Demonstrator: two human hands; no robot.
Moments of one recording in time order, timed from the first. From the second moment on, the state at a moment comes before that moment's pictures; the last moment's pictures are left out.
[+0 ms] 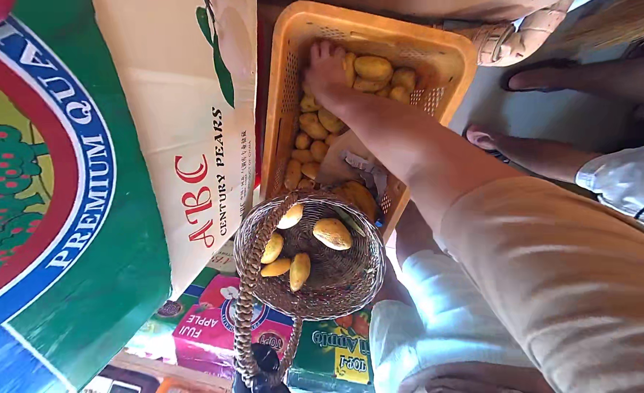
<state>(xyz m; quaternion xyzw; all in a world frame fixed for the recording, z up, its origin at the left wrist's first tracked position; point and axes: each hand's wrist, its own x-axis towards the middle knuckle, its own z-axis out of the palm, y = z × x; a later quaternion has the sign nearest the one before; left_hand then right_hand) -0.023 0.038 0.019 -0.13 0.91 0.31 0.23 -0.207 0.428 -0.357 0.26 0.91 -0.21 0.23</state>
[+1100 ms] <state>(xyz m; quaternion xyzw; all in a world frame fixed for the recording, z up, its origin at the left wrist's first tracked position) -0.002 0.012 -0.009 -0.08 0.81 0.56 0.13 -0.121 0.415 -0.345 0.34 0.73 -0.50 0.32</state>
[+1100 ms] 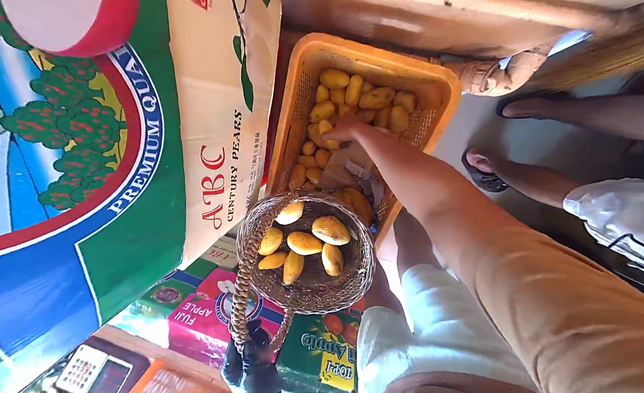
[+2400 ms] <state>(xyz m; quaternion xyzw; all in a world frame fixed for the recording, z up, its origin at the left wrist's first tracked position) -0.014 -0.013 -0.014 -0.06 0.79 0.59 0.16 0.009 0.311 -0.092 0.00 0.71 -0.65 0.26</state>
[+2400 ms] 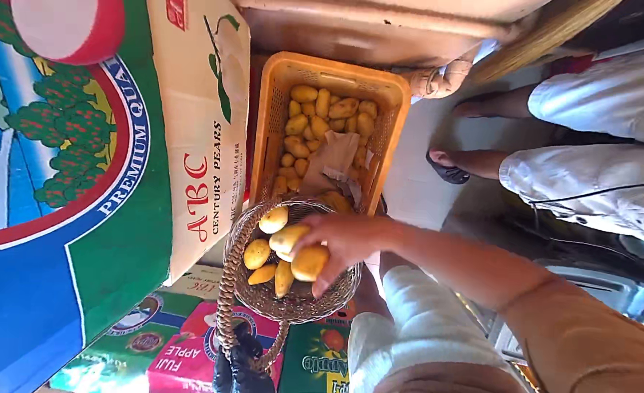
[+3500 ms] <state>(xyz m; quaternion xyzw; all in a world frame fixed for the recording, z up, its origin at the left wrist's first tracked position) -0.014 -0.015 -0.014 -0.07 0.83 0.53 0.16 -0.109 0.433 -0.357 0.47 0.62 -0.63 -0.02</state>
